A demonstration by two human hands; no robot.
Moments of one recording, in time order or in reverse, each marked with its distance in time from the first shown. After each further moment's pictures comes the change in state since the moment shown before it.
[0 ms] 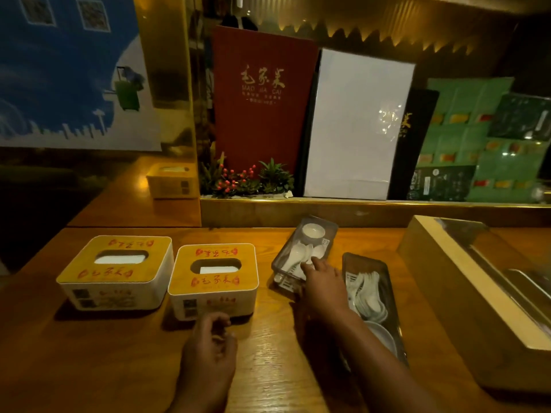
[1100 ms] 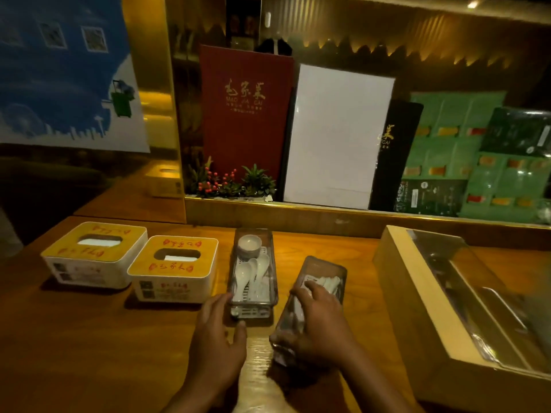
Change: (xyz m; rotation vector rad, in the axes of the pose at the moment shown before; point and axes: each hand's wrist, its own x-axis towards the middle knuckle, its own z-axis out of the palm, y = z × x) left_hand -0.052 0.059 0.110 0.117 0.083 0.128; right_hand -0.095 0.100 -0.056 0.128 -0.116 -0.212
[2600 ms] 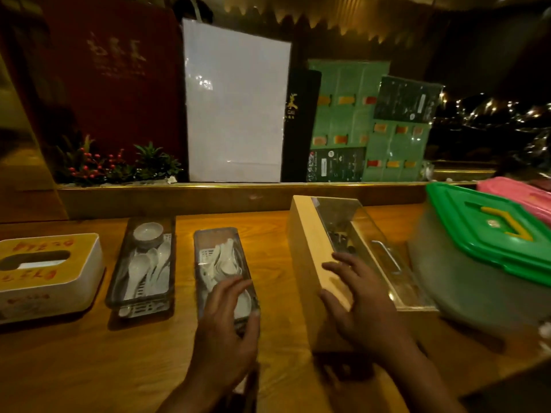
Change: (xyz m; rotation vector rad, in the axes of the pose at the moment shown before) left_hand -0.046 0.116 0.119 -0.114 -0.219 0.329; right_hand -0.128 0.162 -0.091 0.154 0.470 0.116
